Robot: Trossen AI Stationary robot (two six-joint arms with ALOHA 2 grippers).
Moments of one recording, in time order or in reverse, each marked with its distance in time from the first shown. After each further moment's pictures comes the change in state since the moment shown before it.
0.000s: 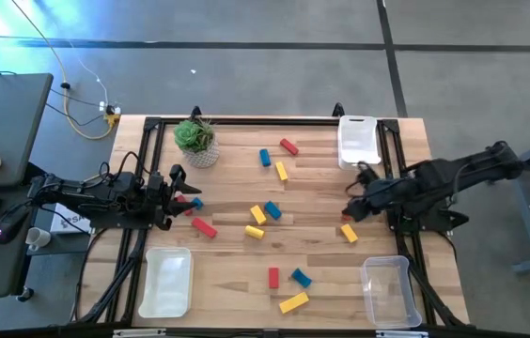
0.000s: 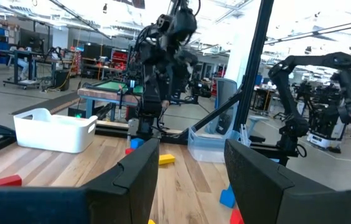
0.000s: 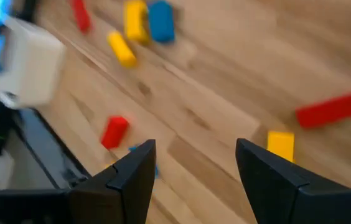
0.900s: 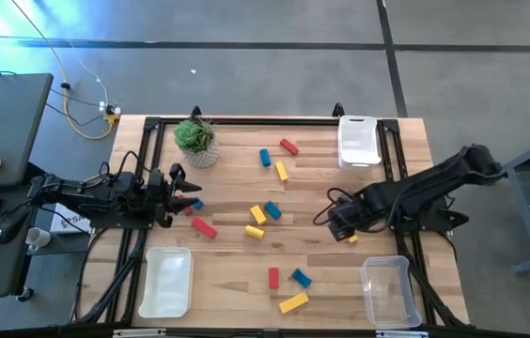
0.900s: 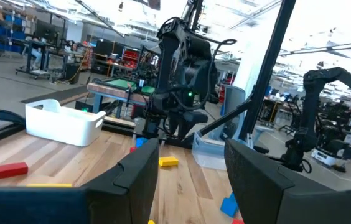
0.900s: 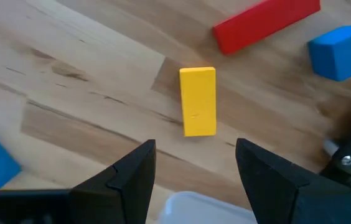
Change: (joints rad) left arm 0.000 0.000 0.000 0.002 -0.058 -0.079; right arm 0.000 0.421 -0.001 -0.150 -0.175 0.059
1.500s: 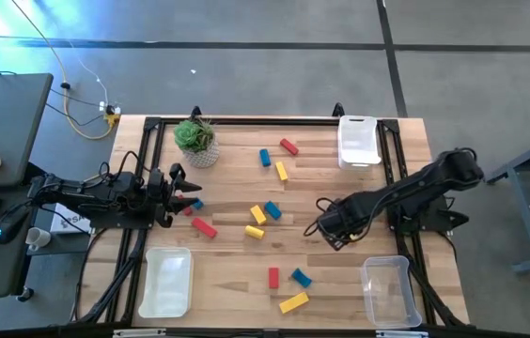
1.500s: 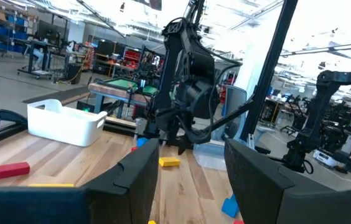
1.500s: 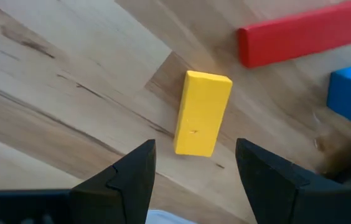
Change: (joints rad) left arm 0.000 0.000 0.000 0.000 -0.005 0.000; right arm 0.000 0.183 0.000 0.055 -0.018 -0.250
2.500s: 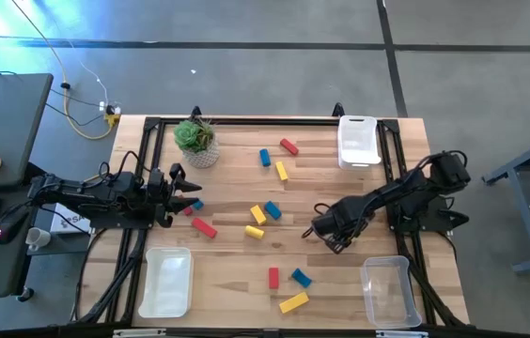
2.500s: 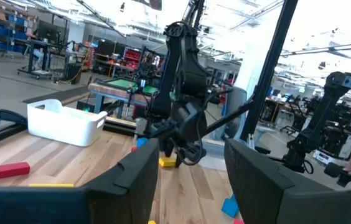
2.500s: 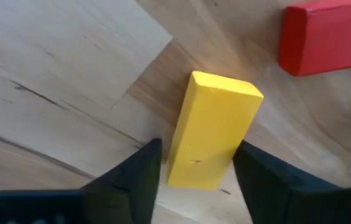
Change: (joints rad) left arm 0.000 0.000 0.000 0.000 0.000 0.000; right arm -0.036 0.131 -0.113 0.163 -0.106 -0.088
